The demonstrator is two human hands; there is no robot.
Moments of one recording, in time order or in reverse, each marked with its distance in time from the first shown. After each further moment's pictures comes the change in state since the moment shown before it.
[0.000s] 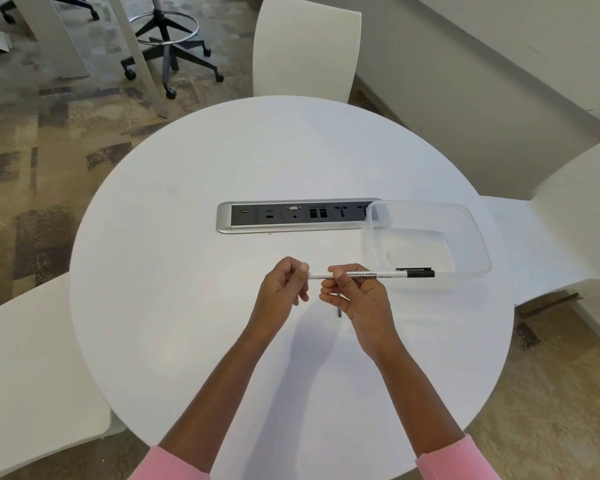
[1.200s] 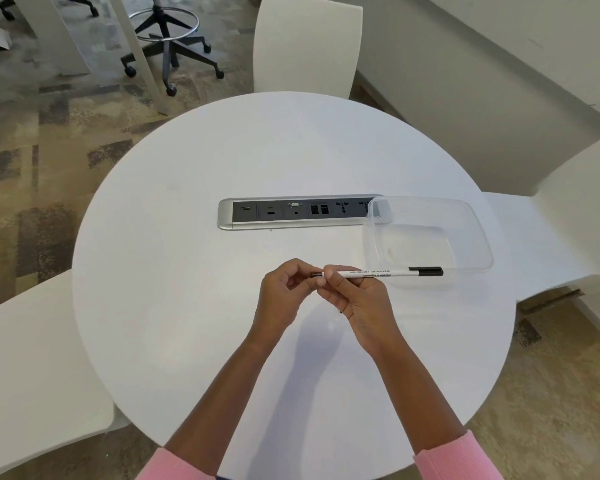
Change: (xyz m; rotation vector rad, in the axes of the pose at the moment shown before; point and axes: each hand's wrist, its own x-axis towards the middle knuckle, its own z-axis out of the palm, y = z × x) left_hand -0.008 0.002 0.004 -0.038 0.001 0.071; right_hand -0.002 0.000 0.002 0.146 -0.026 0.119
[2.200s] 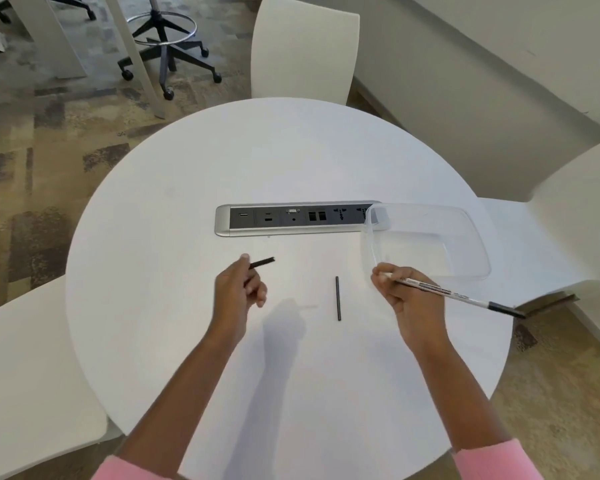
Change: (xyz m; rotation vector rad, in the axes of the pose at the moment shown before) left_hand 0.018 -0.001 -0.045 -0.351 0.285 -0.225; right_hand 0.007 -0.029 -0.047 0.094 0.171 -0.188
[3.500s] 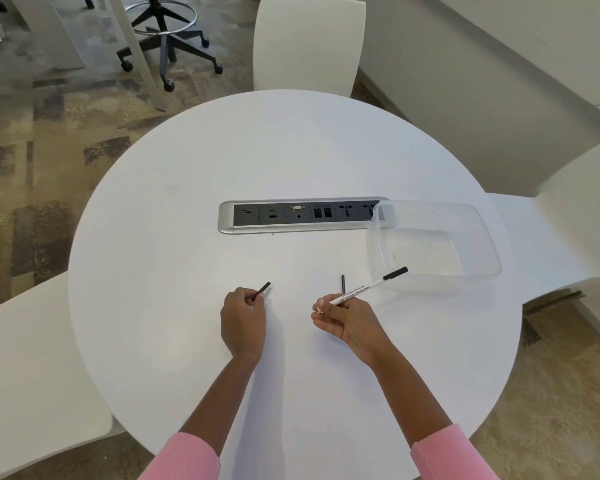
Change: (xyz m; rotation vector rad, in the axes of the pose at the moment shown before) left_hand 0.005 -0.070 -0.015 0.857 0.424 0.027; right_hand -0.002 0.069 0.025 -0.197 -0.135 0.491
